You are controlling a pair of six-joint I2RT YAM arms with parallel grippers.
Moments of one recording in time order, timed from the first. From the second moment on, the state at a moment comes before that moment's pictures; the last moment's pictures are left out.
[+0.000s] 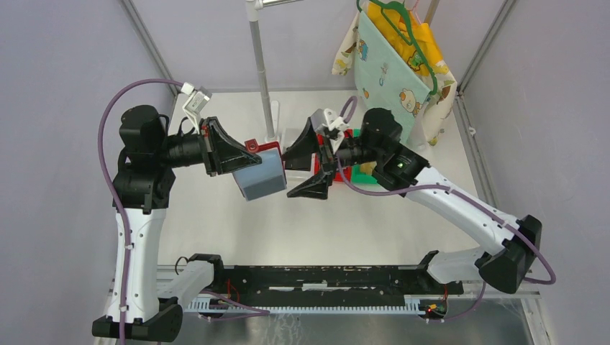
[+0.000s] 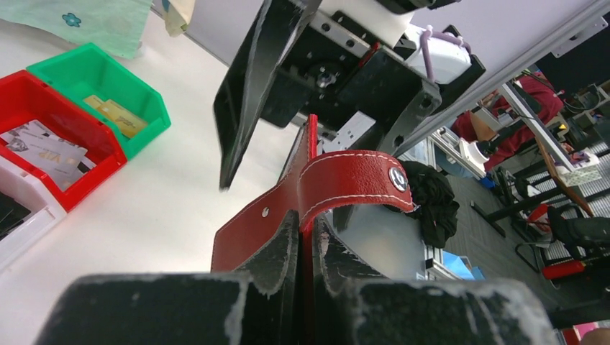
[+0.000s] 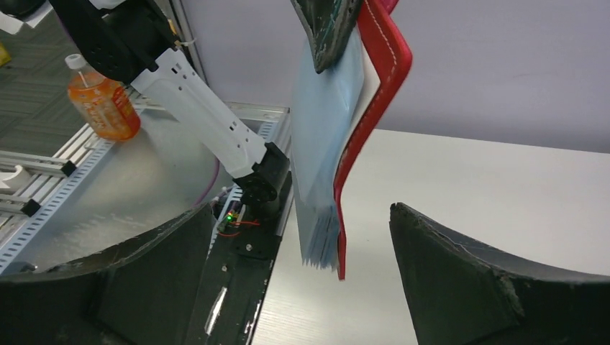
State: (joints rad) left arm -0.06 0.96 1.42 -0.63 1.27 -0.41; right arm 0.79 1.29 1.26 0.11 -0.95 0.07
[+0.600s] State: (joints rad) left arm -0.06 0.93 1.39 -0.69 1.29 -0.34; right arm 0.94 1.45 1.42 0.02 -0.96 0.08
